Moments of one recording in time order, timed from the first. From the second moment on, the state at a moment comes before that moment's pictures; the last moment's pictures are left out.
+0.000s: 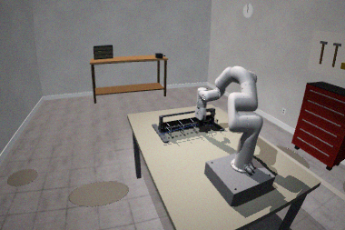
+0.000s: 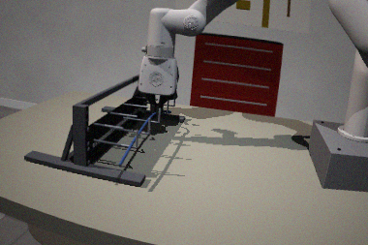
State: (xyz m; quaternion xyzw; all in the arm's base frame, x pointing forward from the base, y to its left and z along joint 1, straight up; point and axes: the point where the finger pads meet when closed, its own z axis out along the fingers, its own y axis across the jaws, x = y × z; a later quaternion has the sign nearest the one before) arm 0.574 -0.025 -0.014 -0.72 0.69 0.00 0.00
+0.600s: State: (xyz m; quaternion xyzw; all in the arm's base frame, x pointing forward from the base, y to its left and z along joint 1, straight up) arm 0.597 -0.024 -0.015 -0.72 0.69 0.00 0.00
